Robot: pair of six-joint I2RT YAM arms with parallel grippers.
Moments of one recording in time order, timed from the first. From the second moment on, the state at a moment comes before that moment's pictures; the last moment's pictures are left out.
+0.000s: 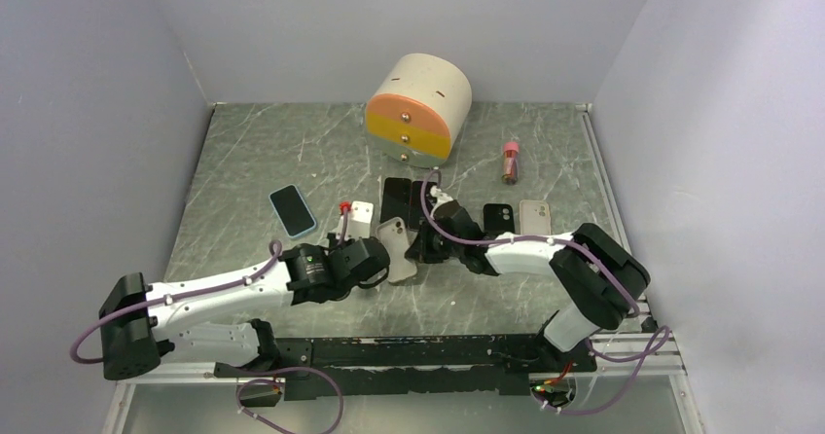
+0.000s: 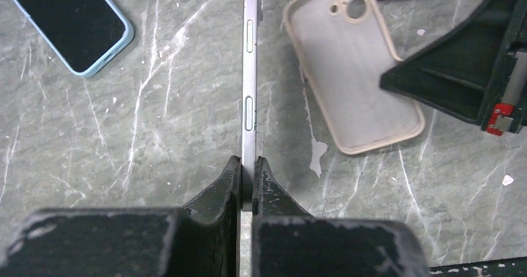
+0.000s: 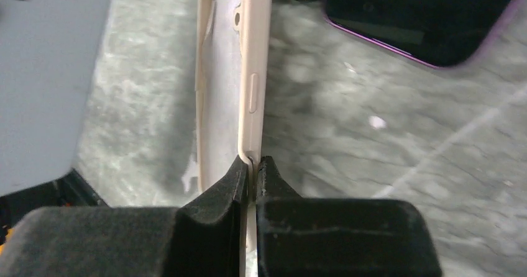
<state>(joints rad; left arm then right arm) -1.16 1.15 0.84 -0.71 -0.73 -0.78 0.80 1.56 0.66 0.24 -0.14 0.72</state>
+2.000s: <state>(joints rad) -0.96 1.29 0.79 -0.48 -0.69 -0.49 0.17 1.32 0.49 -0.01 -0.30 0.56</state>
